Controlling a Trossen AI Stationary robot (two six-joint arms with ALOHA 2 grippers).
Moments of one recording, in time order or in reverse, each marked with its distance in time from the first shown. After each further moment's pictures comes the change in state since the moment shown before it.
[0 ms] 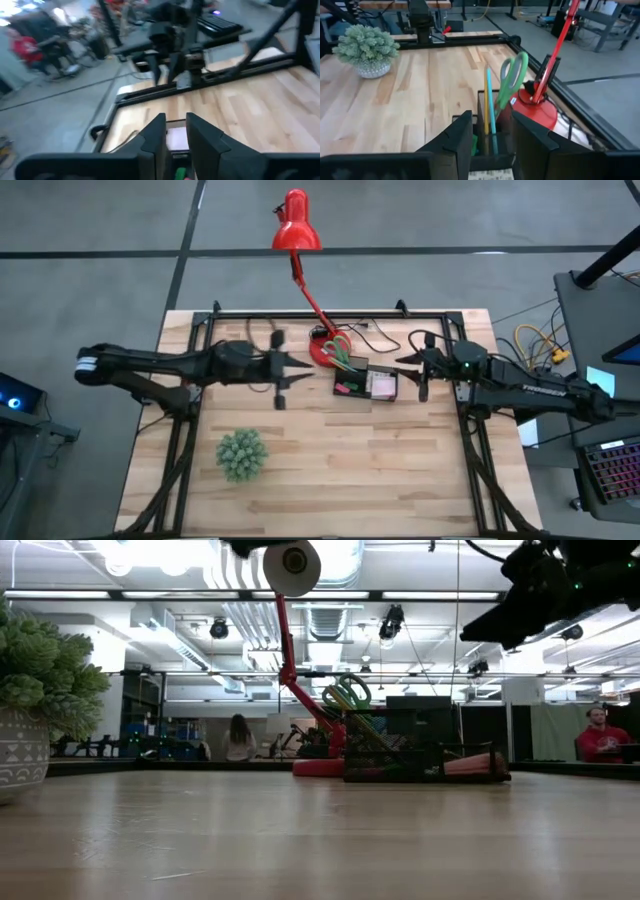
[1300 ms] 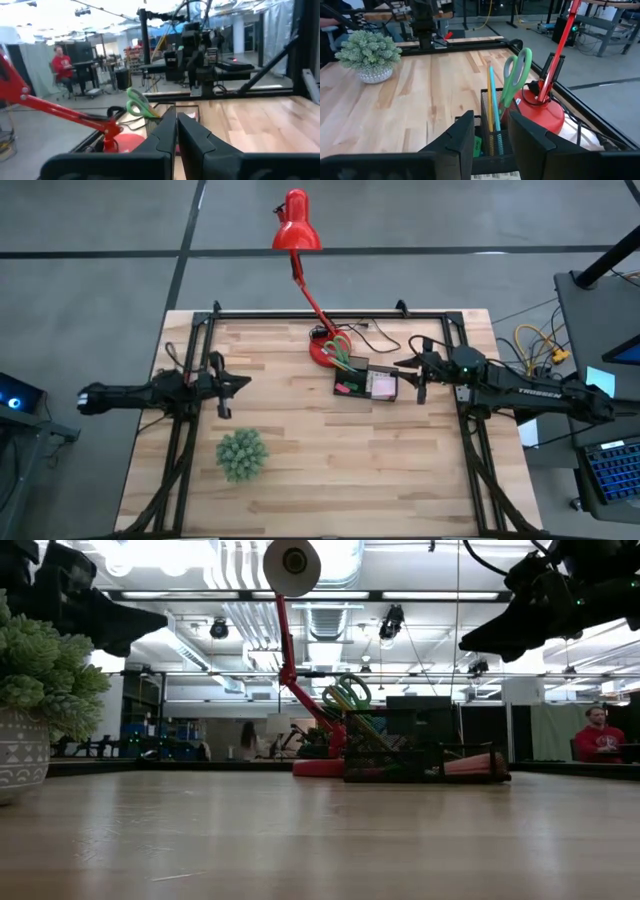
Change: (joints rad) left arm 0.000 -1.135 -0.976 0.091 -0.079 -0.142; right arm 0.000 -0.018 -0.116 0.154 -0.010 0.028
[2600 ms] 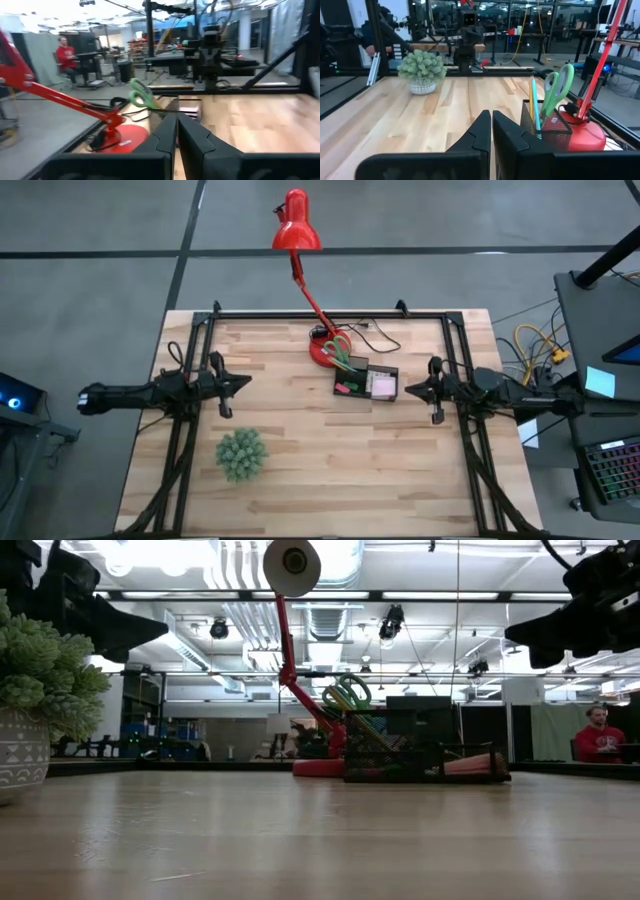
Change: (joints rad) left arm 0.000 0.001 -0.002 -0.048 -0.039 -0.039; right arm 0.277 -0.525 -0.227 -0.111 0.114 0.006
